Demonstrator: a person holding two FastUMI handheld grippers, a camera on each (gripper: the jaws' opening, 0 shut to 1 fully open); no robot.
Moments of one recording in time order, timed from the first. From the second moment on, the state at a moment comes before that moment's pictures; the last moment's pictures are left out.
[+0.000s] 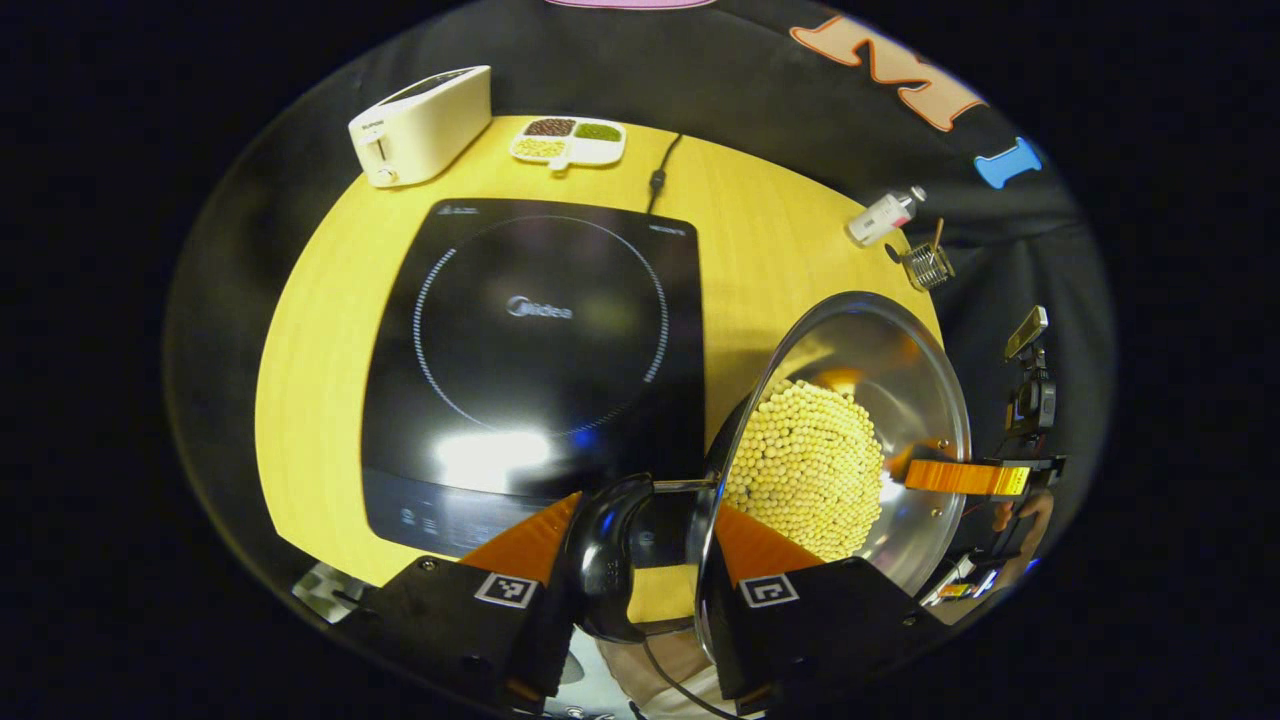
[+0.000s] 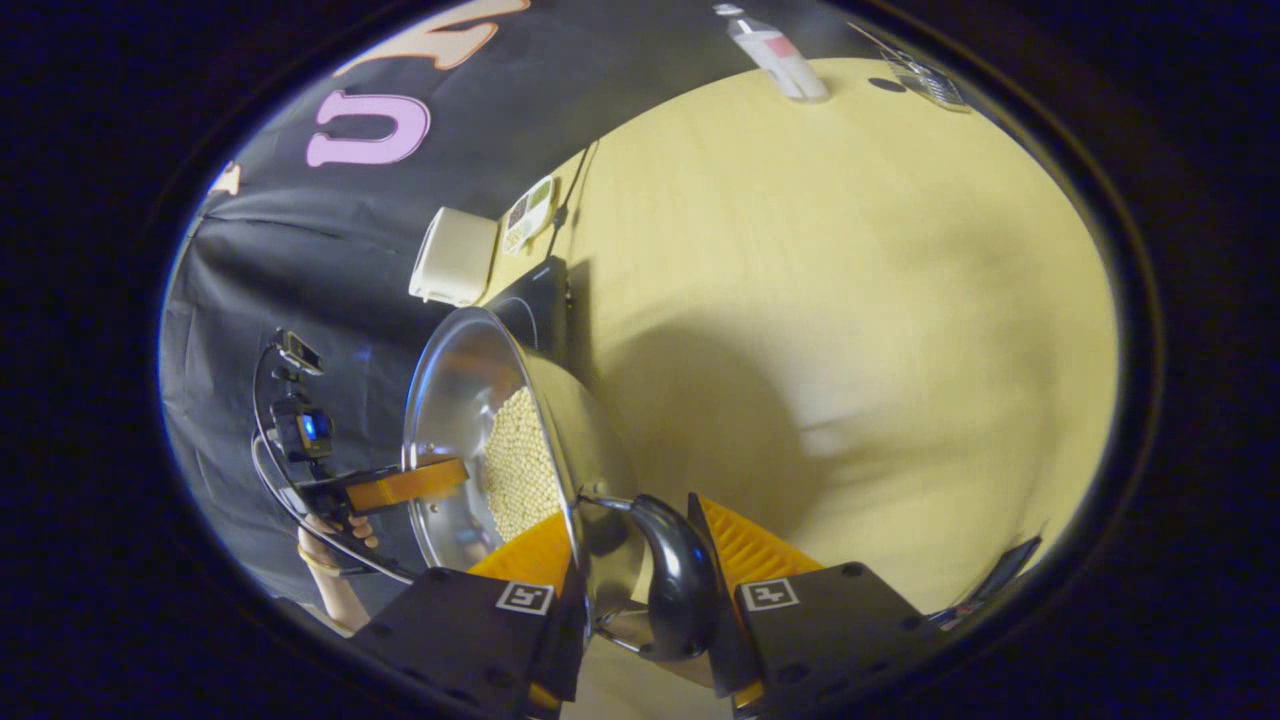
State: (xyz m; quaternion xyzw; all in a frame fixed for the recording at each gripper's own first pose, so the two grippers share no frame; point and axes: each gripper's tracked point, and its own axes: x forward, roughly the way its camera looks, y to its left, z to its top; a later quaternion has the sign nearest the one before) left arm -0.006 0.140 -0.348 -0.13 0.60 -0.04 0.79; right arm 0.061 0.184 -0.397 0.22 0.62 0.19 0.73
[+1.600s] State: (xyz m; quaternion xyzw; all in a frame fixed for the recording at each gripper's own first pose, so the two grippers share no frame) left arm 0.111 0.324 -0.405 -0.10 0.53 -0.04 0.84; right arm 0.178 0.362 -0.456 0.18 0.57 0.13 0.79
